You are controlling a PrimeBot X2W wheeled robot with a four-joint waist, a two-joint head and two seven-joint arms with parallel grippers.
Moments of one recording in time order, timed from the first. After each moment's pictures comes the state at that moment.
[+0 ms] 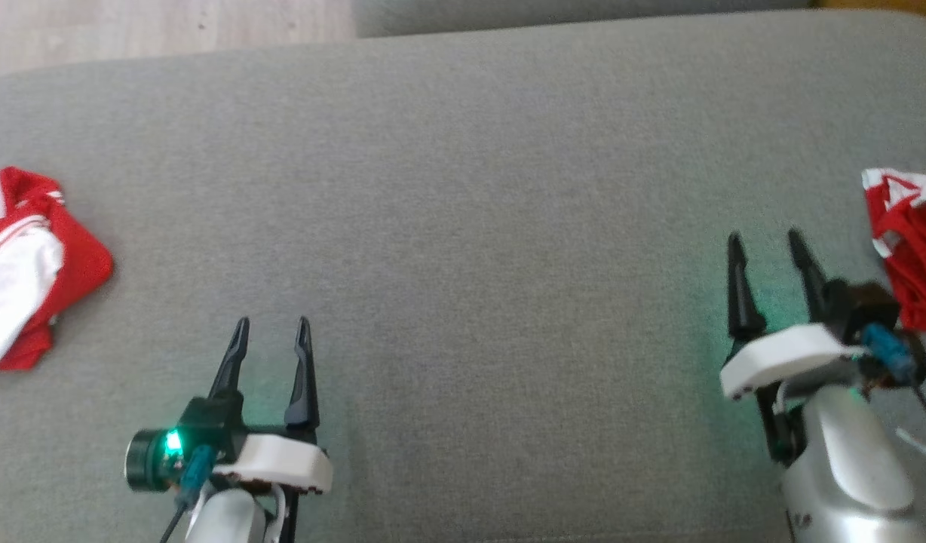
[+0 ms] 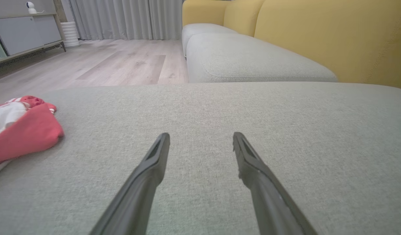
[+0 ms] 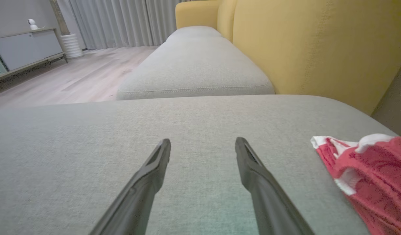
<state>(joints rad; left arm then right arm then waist) -0.16 0.04 -0.16 0.42 -0.14 0.02 -0.26 -0.34 -0.05 -0.08 0.59 0.01 0.13 -0.25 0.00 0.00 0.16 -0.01</state>
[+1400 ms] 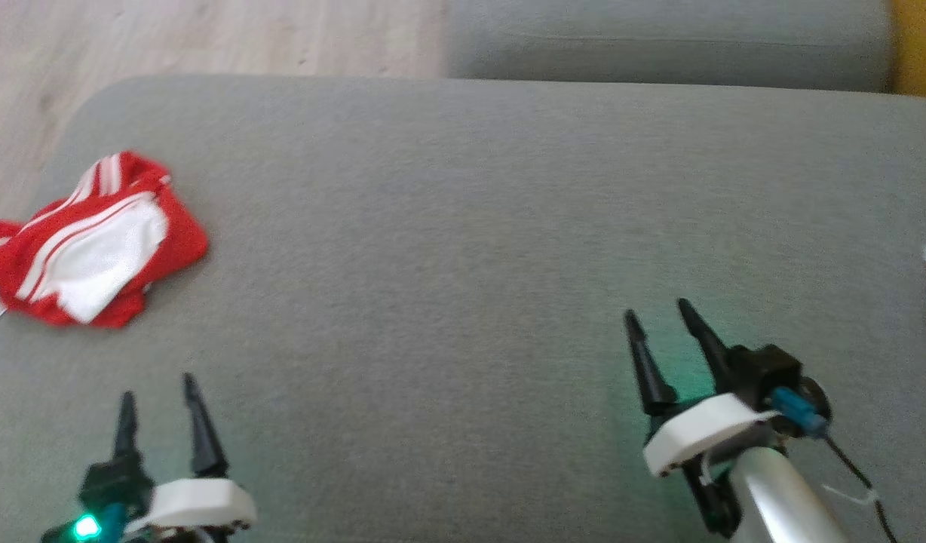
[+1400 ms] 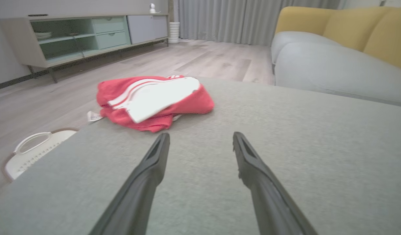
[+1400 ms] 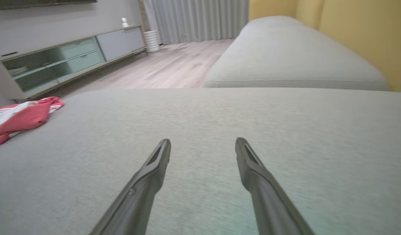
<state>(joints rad) -0.03 0.04 0.04 0.40 -0.19 0.12 -0.26 -0.19 -0.05 0.20 0.53 0.15 0.13 -0.25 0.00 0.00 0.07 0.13</state>
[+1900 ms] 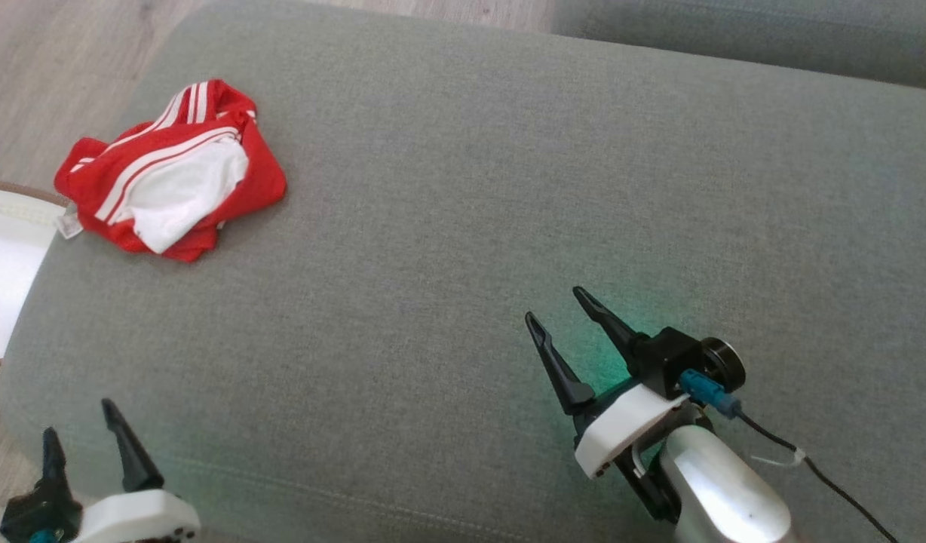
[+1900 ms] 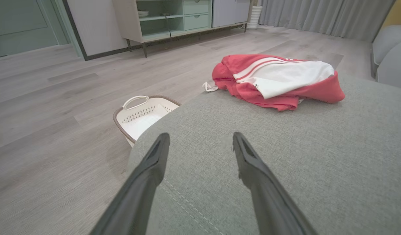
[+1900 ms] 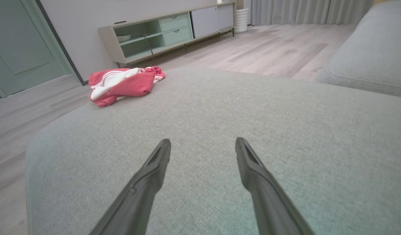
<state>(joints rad) -0.03 0.04 0.23 0.42 -0.24 0.12 -0.26 -0.30 -0.05 0.48 0.55 0.18 0.13 -0.25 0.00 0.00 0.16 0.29</state>
